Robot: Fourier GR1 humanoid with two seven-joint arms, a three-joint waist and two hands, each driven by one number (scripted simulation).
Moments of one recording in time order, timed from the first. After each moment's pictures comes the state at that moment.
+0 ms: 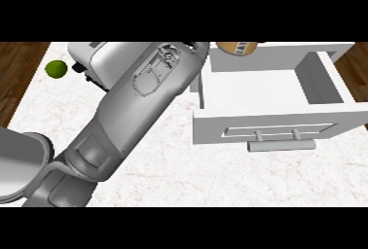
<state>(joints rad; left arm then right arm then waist) -1.35 0.00 -0.23 -0.78 0.18 0.53 0.24 0.27 -0.04 -0.29 -2.18 -0.14 0.22 0.10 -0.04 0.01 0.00</state>
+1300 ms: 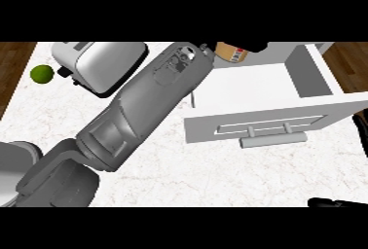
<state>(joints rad) -1.47 0.00 -0.50 -0.42 0.46 0.63 0.03 0.14 -0.05 -0.25 -2.11 -0.09 0.19 0.13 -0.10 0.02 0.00</state>
